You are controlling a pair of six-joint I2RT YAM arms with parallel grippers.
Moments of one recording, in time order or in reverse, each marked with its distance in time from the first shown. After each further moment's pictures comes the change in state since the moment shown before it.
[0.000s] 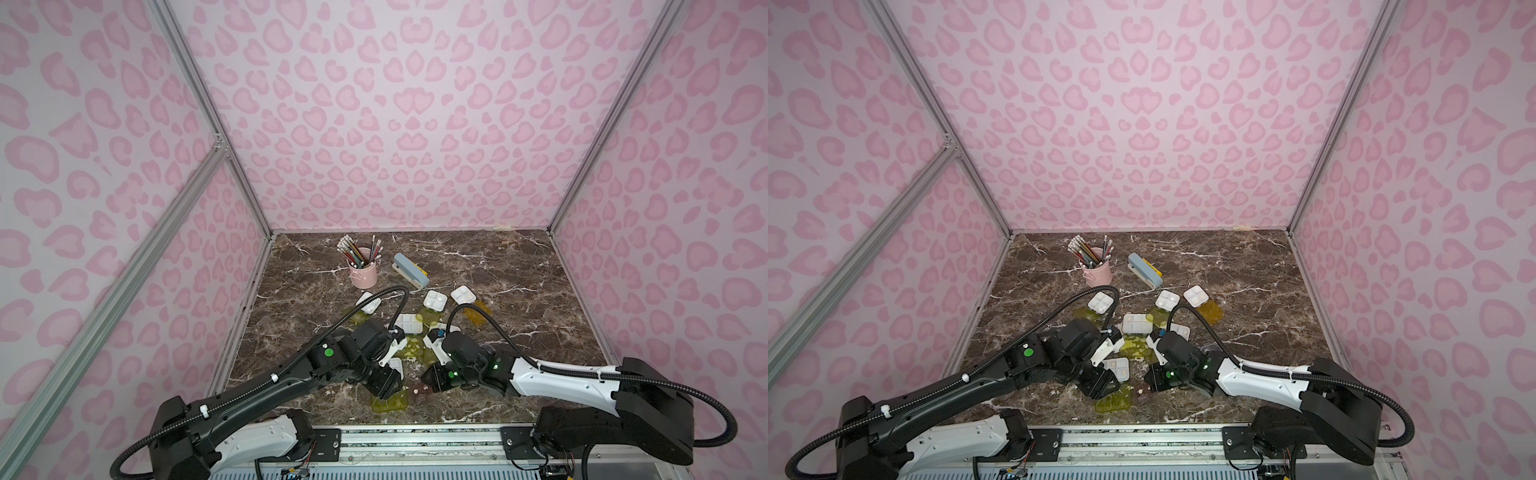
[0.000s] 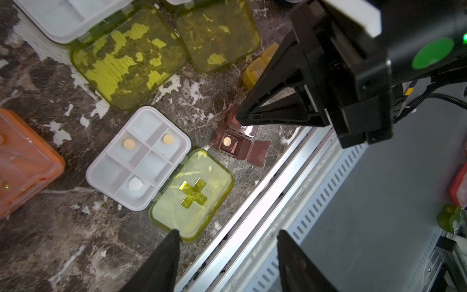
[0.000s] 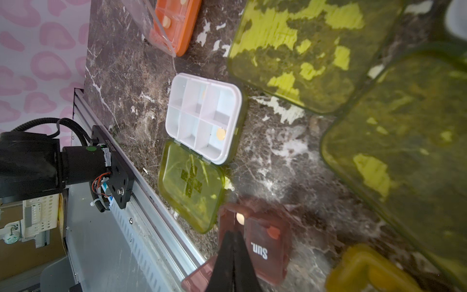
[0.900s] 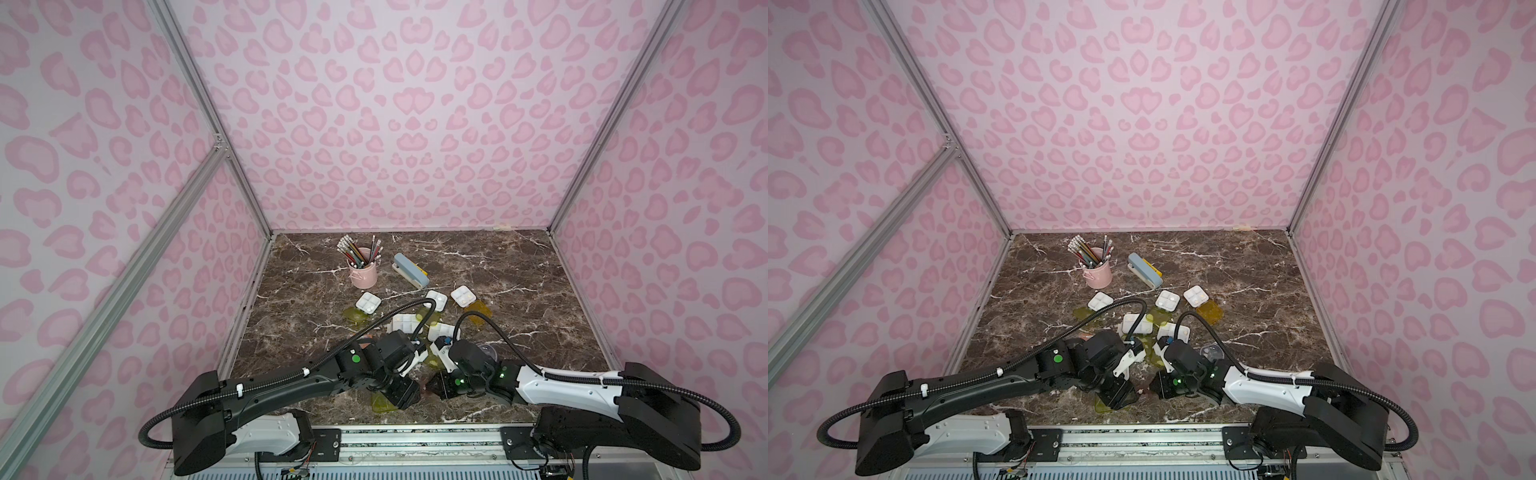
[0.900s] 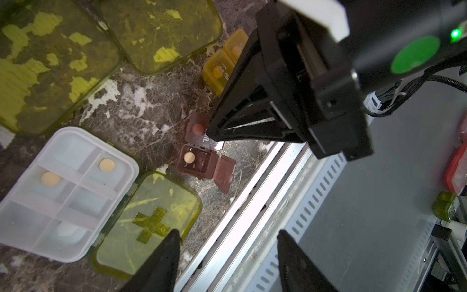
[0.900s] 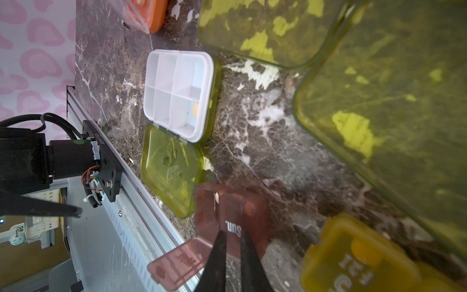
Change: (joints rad) left arm -0.136 0.150 -0.009 0.167 0.005 -0.079; right arm 0.002 -0.034 -0.105 0.070 -0.008 0.038
